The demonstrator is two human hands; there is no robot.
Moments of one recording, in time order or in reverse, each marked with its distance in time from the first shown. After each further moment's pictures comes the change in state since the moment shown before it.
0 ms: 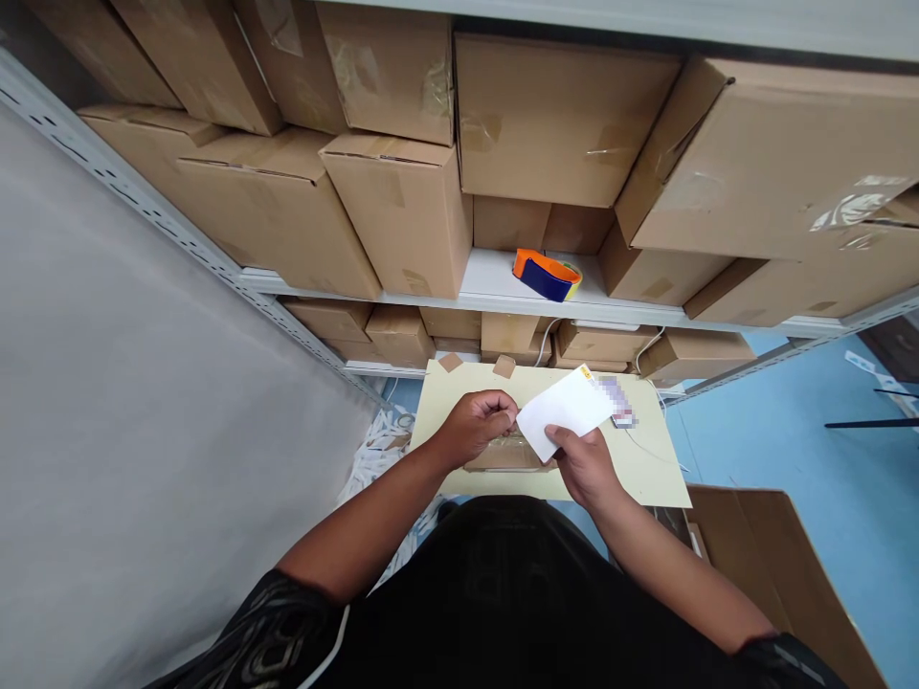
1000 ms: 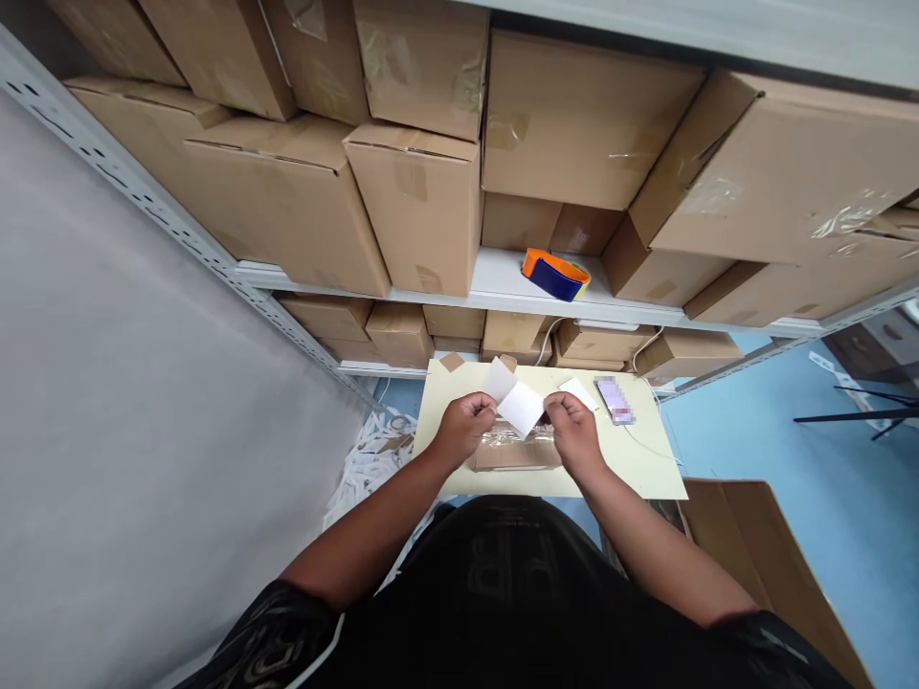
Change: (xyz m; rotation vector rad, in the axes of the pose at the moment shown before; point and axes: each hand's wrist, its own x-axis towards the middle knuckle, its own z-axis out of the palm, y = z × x) left_hand -0.009 -0.062 -0.045 0.065 0.262 -0.037; right_hand 0.035 0.027 0.020 -0.378 0.085 -0.220
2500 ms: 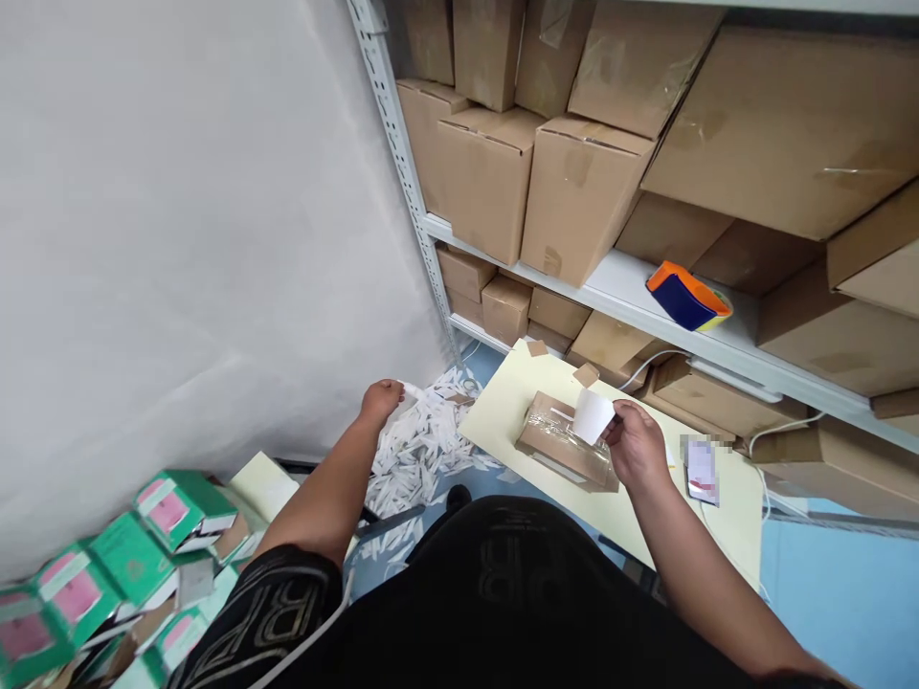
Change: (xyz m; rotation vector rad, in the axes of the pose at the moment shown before) left_hand -0.146 -0.107 -0.207 0.390 0.969 -0.559; right_hand 0.027 0.008 -0.017 0.266 -0.183 0.263
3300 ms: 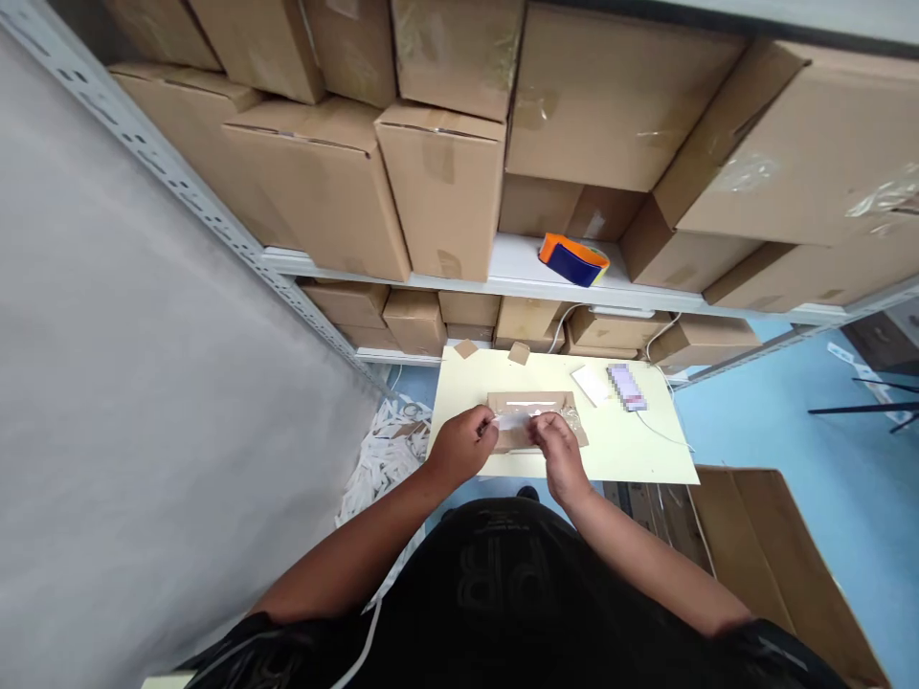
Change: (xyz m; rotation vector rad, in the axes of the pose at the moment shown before) left_hand -0.134 0.136 0.093 0.091 -0.681 1.033; right_hand -0.063 0.085 0.049 -0.117 0.159 -0.179
